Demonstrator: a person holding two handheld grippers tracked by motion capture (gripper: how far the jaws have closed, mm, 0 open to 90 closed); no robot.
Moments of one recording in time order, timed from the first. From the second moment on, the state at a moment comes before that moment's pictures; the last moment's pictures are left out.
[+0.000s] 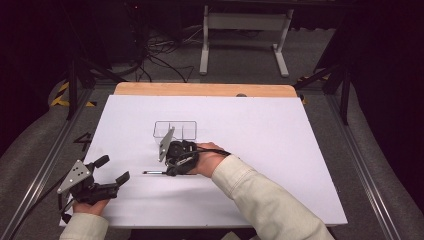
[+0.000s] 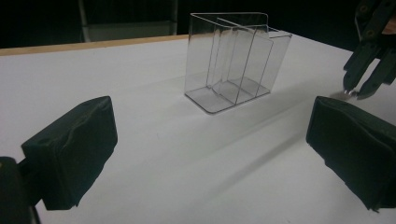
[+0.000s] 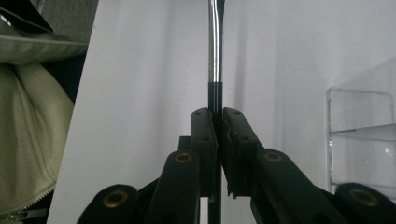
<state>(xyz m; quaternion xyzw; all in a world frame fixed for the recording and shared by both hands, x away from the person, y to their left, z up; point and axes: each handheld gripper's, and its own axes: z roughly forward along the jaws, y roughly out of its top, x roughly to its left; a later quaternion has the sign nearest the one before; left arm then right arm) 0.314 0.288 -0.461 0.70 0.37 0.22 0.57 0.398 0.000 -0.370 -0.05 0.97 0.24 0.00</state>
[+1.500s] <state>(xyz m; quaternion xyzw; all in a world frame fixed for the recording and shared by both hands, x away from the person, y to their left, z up) 0.315 0.288 -0.461 0.70 0.37 0.22 0.57 0.411 -0.059 -0.327 0.09 0.84 0.53 0.06</state>
